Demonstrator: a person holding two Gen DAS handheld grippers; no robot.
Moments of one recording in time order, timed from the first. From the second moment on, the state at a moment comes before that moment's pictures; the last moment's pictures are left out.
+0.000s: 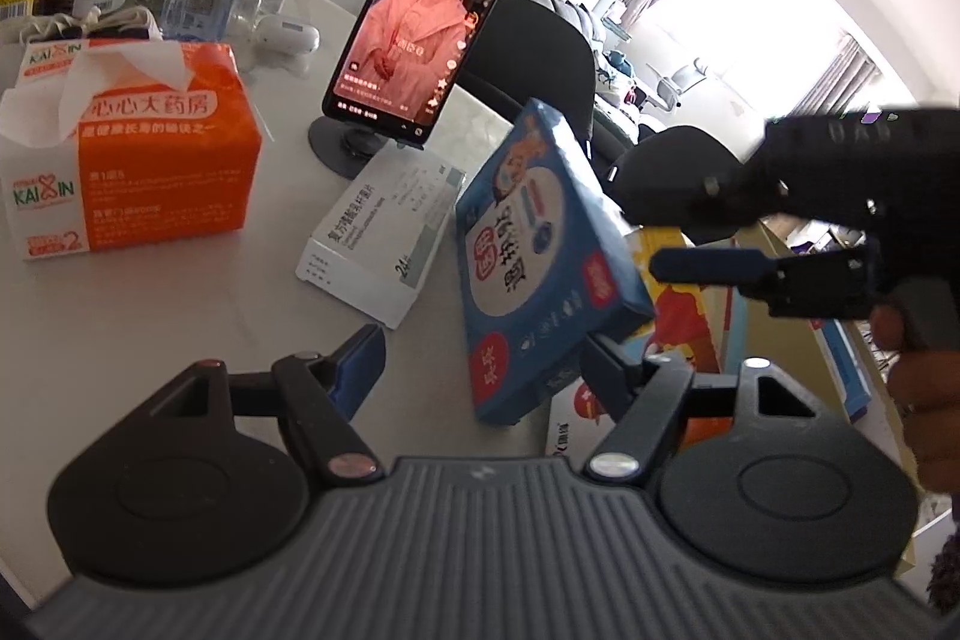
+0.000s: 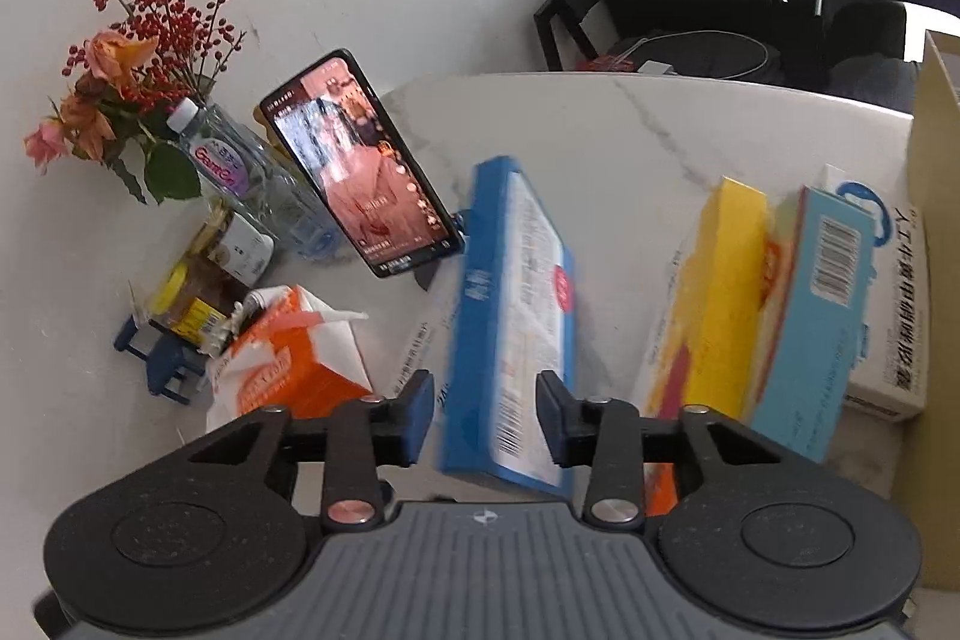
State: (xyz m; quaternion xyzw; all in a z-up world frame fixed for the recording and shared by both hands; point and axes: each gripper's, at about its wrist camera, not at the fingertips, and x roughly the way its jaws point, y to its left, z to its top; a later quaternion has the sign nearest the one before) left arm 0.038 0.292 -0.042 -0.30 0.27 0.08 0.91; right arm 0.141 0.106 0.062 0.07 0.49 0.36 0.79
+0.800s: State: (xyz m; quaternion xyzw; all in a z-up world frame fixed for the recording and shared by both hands) left arm 0.030 0.288 -0.044 -0.29 0.28 0.08 0.91; right arm 0.168 0.125 0.030 0.03 0.50 0.32 0.80
